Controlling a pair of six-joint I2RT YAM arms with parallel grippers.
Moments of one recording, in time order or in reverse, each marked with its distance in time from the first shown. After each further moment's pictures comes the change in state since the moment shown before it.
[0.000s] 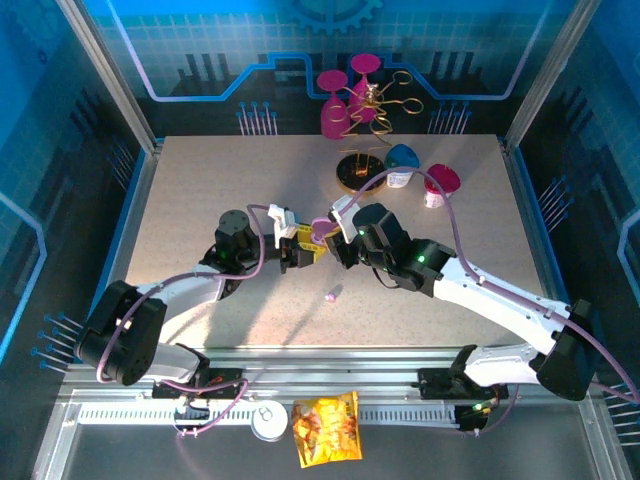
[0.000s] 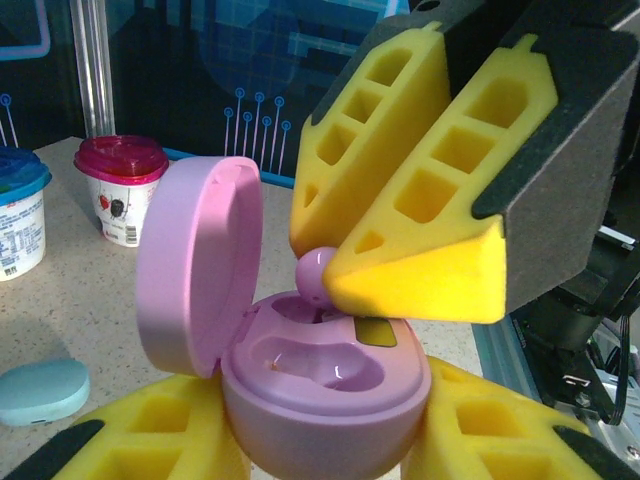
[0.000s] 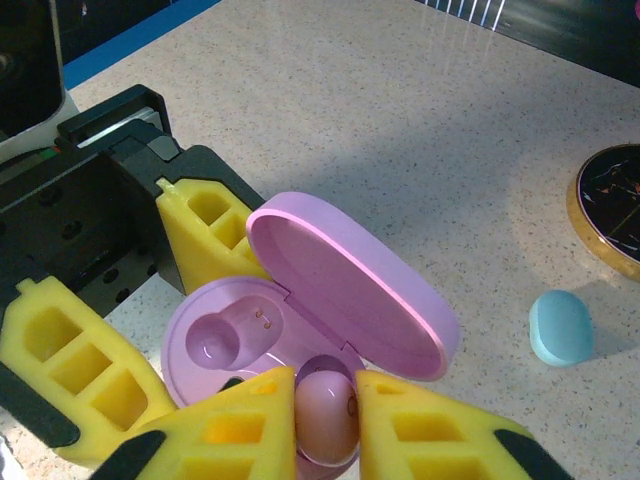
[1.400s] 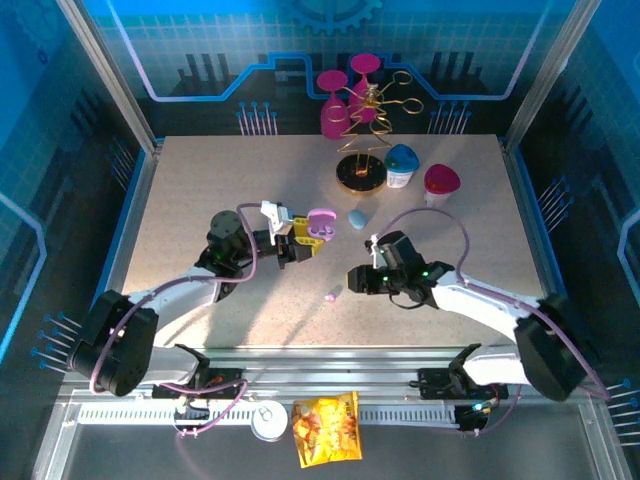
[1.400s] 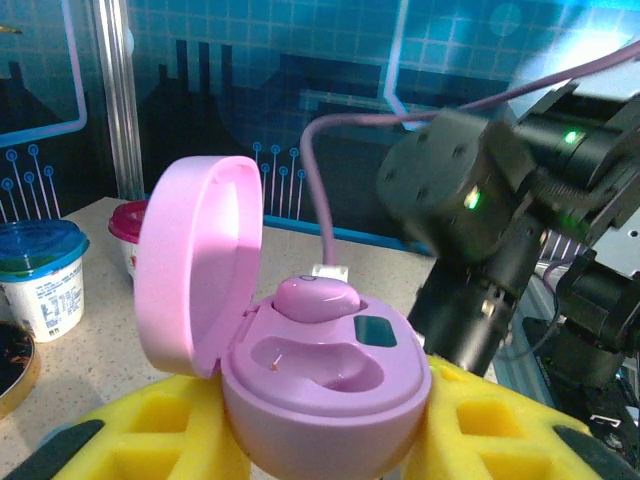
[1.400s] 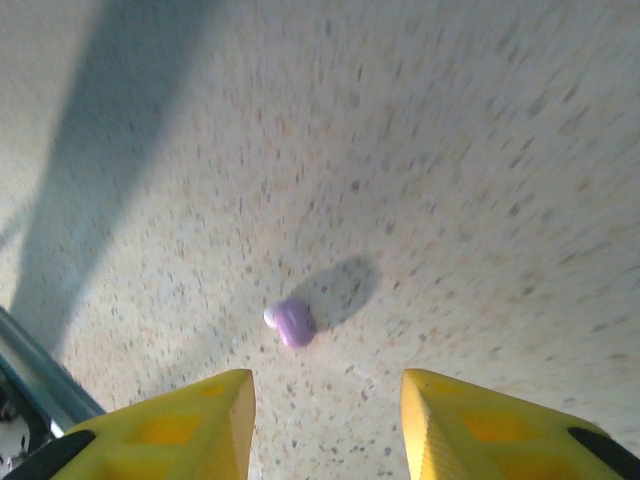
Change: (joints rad) left arm 0.001 -0.064 -0.002 0.067 -0.042 -0.024; right arm -0.218 0.068 -0.432 0.182 -0.414 0.485
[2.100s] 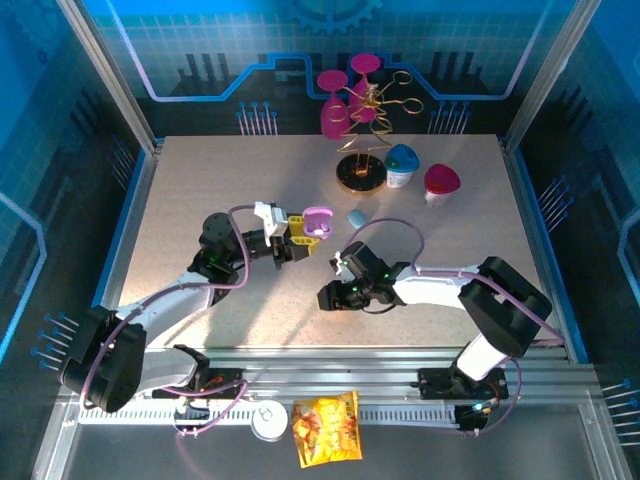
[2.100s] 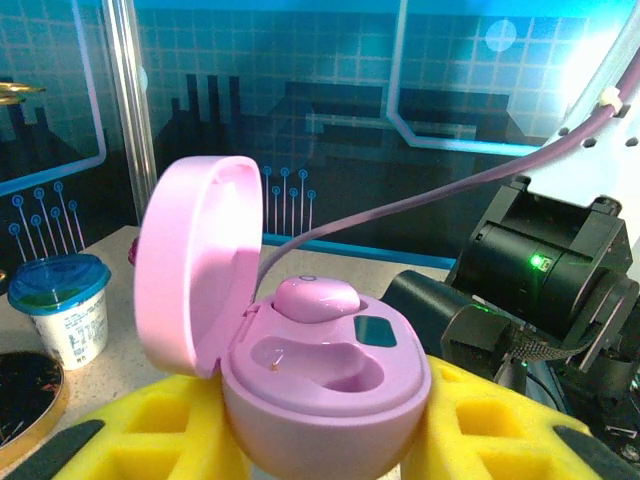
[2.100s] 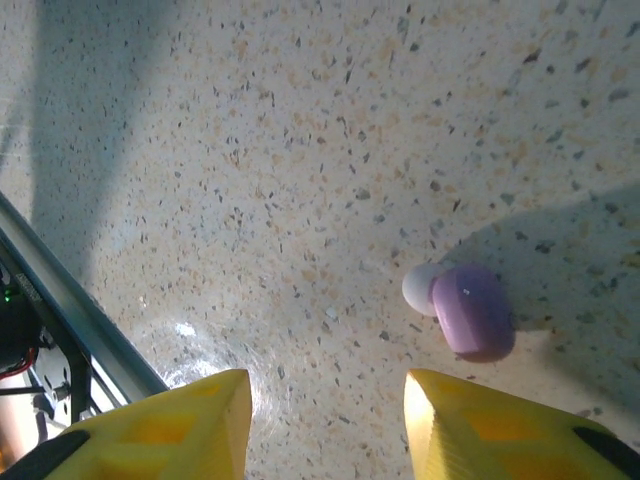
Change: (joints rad) left arm 0.000 -0.085 -0.007 -0.040 -0.023 0.029; right arm 0.153 0.278 0.101 0.101 -0.116 0.103
